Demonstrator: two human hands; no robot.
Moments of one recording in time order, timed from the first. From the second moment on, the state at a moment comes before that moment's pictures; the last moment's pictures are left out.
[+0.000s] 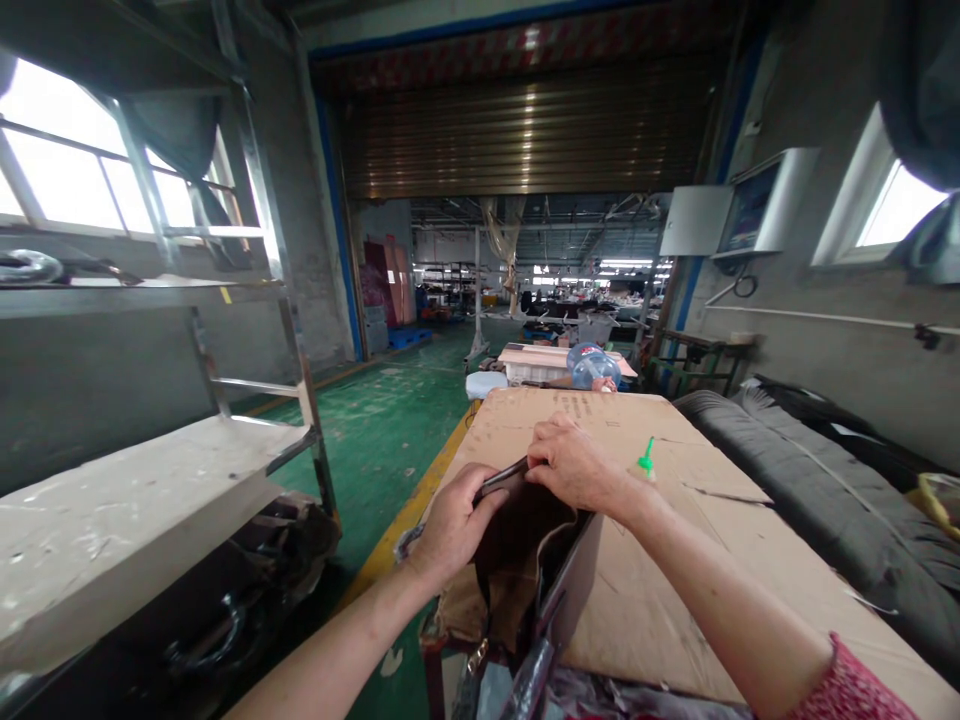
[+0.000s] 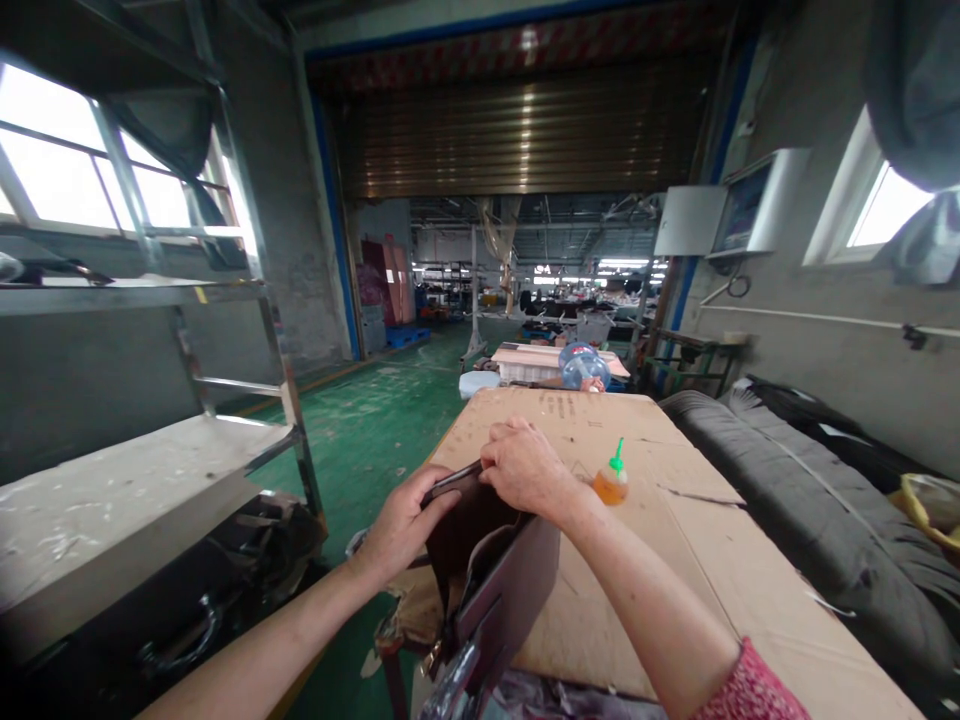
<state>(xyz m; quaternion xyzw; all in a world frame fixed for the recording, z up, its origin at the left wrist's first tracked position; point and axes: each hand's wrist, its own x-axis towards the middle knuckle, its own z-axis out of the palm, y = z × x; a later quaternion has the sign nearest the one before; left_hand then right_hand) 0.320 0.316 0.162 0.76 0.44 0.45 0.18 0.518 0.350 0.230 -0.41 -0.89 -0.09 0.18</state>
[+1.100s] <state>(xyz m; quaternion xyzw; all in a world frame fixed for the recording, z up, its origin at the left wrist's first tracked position) 0.333 0.316 0.164 0.68 0.46 0.52 0.23 0.527 0.350 0.227 -0.51 -0.84 -0.11 0.18</state>
